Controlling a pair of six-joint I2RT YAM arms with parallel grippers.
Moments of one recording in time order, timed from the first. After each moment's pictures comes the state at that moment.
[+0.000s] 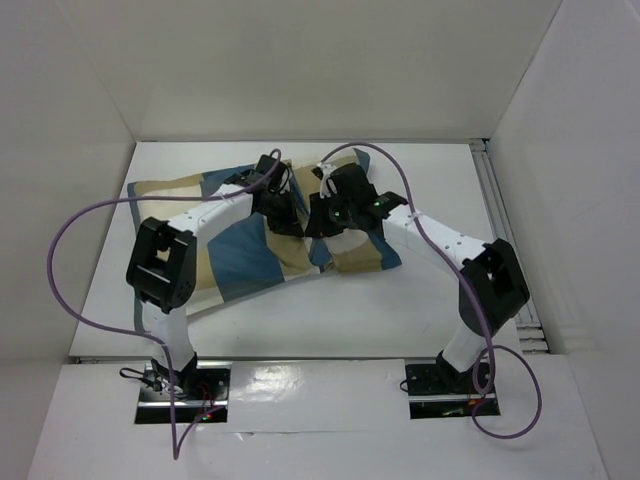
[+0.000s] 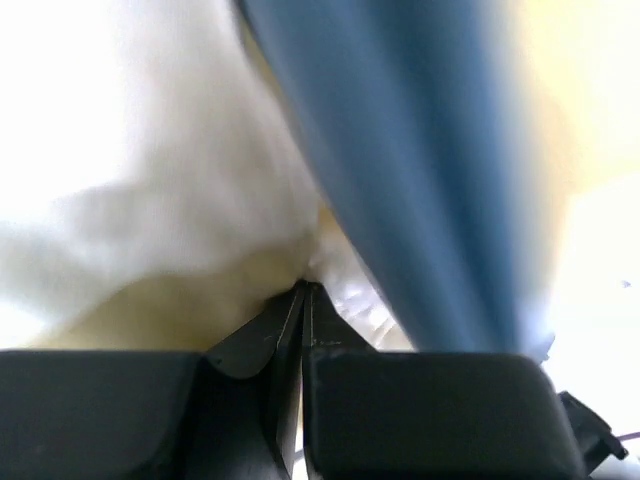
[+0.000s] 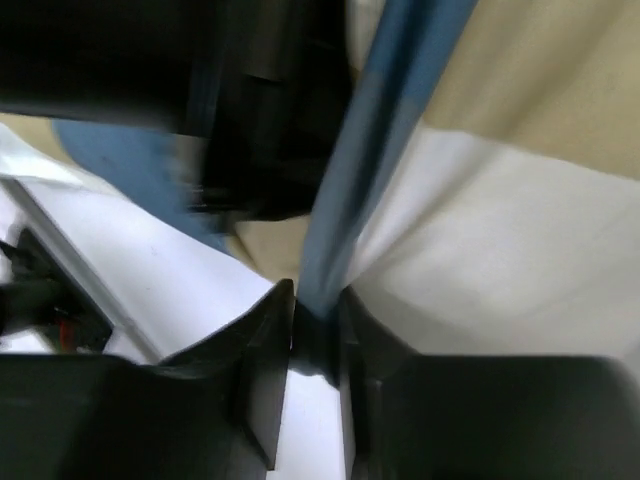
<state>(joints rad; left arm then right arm) -0.42 1.91 1.48 -0.63 0.29 -0.65 0.64 1.66 1.31 -0.35 -0.30 0.34</state>
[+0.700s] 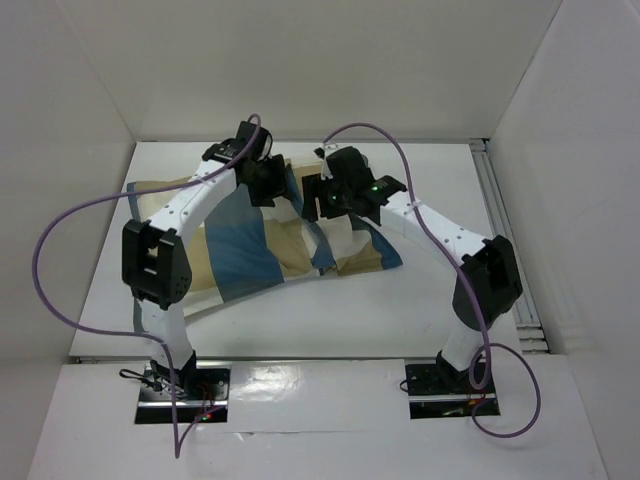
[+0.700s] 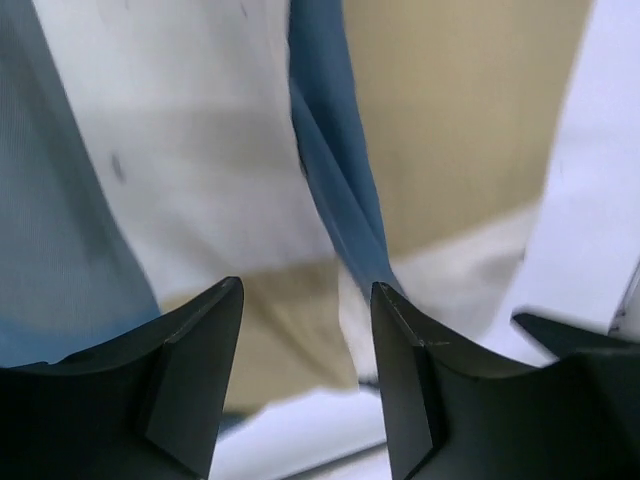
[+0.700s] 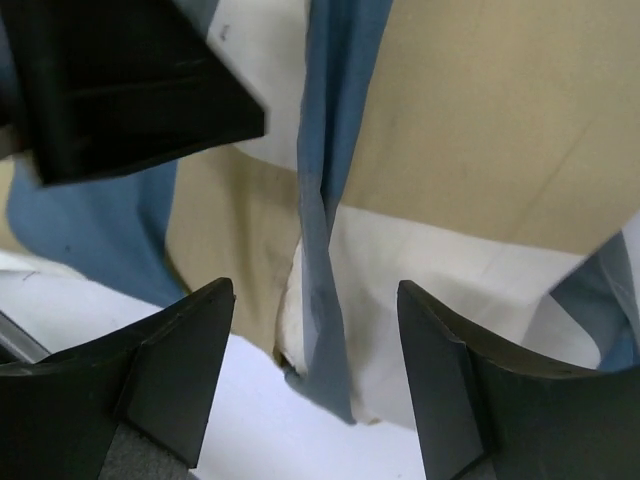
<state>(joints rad) -0.34 1.84 1.72 -0.84 0.17 -0.57 0.63 1.69 1.47 -0.47 -0.09 0.32</state>
